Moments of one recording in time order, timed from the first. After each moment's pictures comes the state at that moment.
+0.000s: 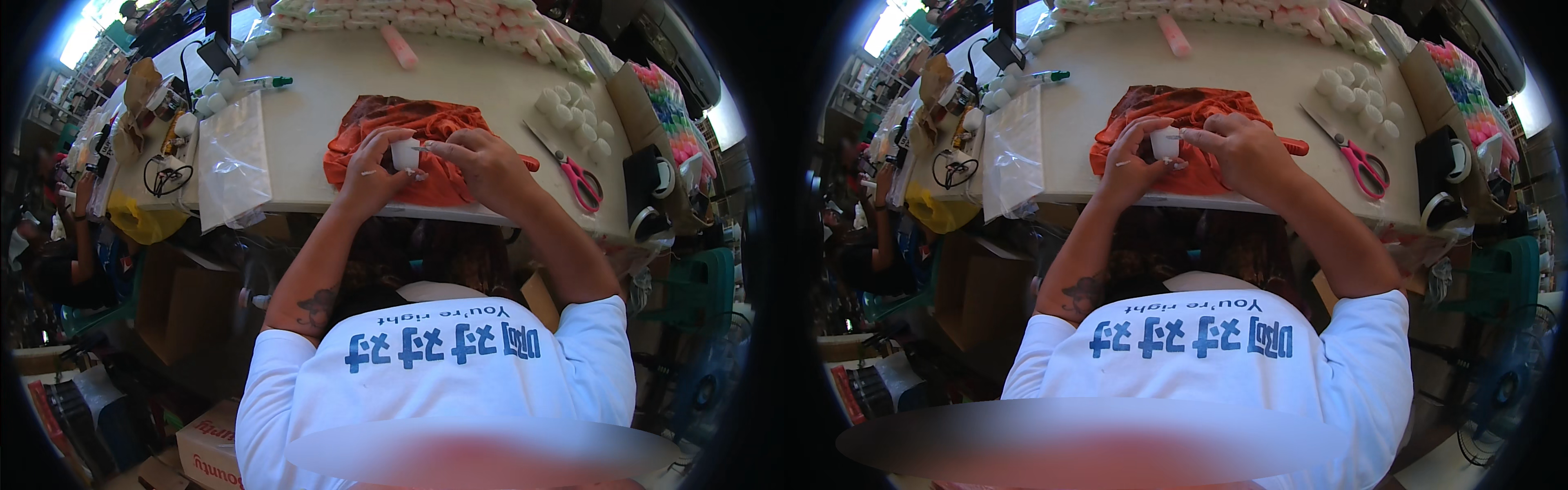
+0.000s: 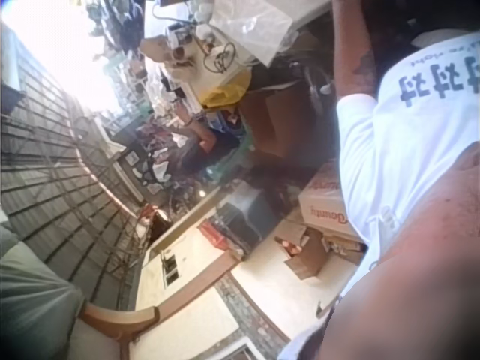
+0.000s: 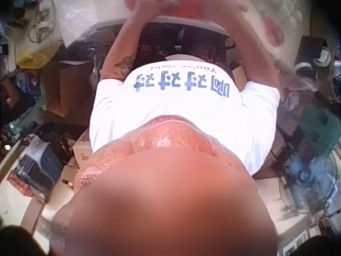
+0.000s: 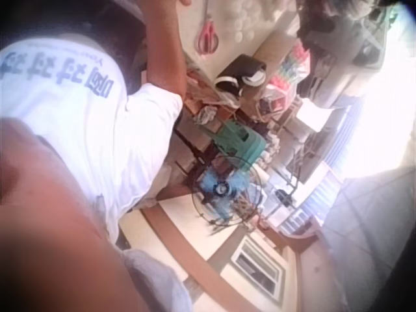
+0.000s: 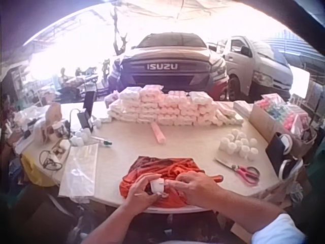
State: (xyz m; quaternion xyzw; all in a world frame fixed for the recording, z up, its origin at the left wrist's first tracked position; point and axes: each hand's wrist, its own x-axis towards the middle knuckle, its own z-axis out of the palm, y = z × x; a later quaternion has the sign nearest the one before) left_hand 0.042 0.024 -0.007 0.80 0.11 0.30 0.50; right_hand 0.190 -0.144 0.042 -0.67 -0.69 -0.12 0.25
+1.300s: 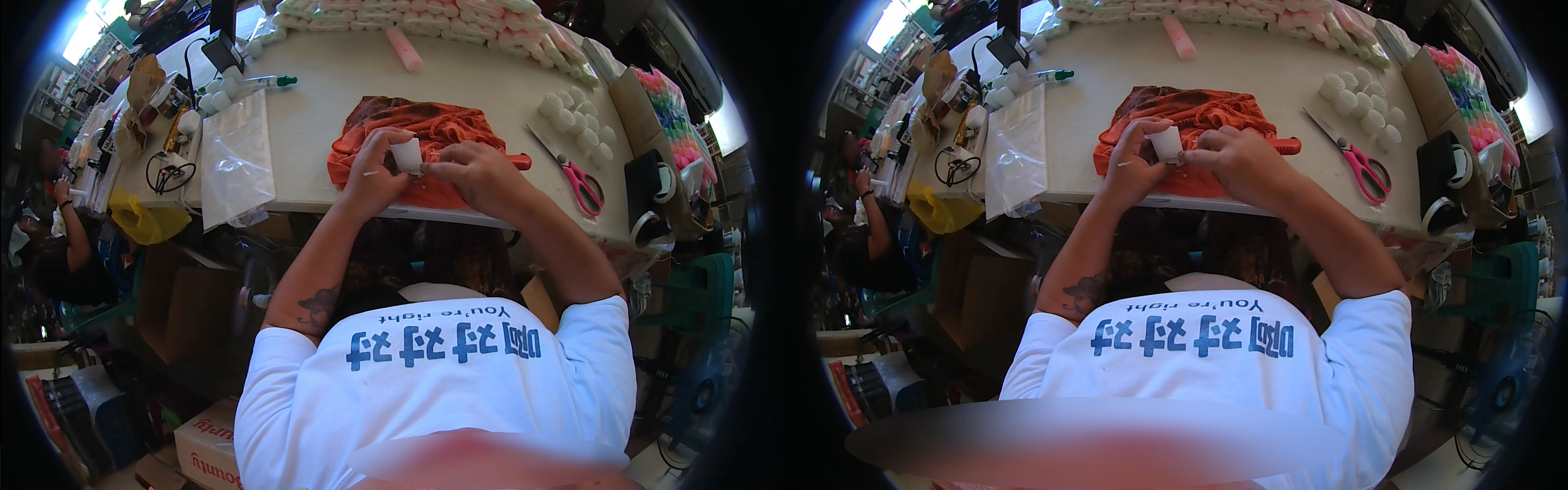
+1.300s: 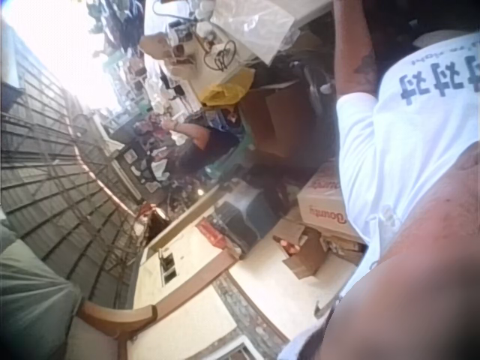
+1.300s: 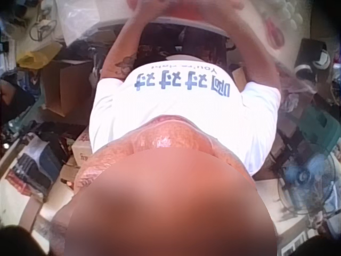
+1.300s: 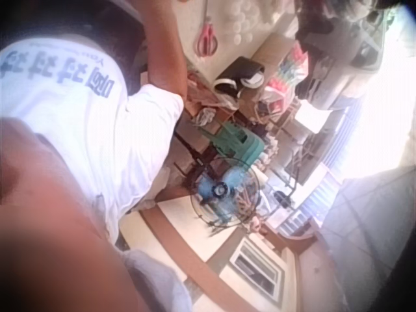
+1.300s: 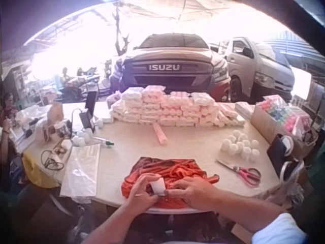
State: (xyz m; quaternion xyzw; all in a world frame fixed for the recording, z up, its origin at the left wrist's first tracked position) left_hand 0.048 0.033 -0.027 0.77 0.08 0.32 0.55; right_hand 0.194 -0.138 0.035 -0.63 -0.74 -0.09 0.23
